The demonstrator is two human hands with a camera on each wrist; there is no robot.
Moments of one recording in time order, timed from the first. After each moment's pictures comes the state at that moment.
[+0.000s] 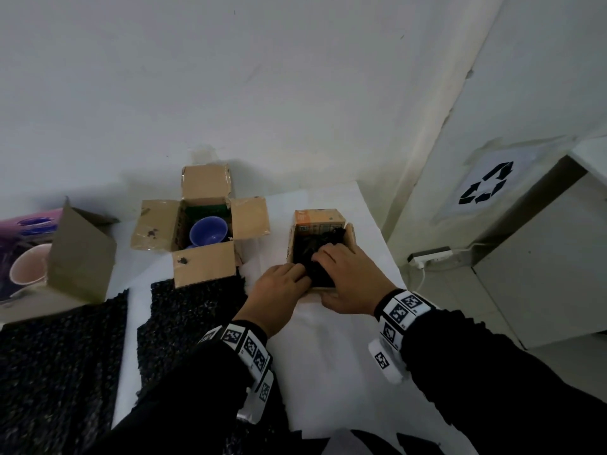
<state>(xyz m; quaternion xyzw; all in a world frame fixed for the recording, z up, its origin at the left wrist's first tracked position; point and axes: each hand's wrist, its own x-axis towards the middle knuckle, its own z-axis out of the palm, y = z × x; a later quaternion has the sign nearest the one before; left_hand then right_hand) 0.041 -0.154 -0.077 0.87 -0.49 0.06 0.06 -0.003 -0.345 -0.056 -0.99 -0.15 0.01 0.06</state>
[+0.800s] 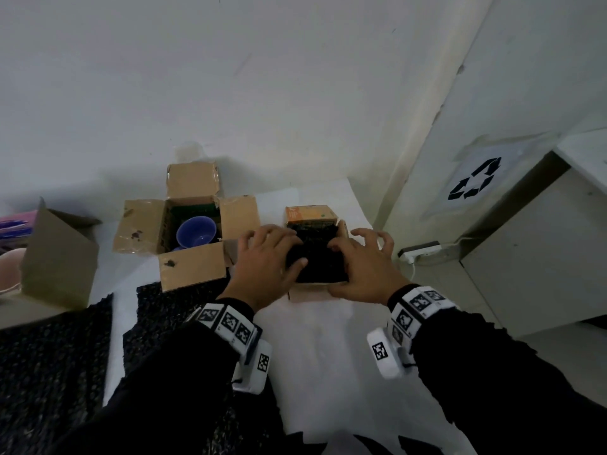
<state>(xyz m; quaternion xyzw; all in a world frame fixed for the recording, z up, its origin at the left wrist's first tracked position) 0.071 -0.160 -0.049 0.91 -0.38 0.10 0.12 -0.009 -0.375 -0.054 -0.99 -0.01 0.00 0.12</state>
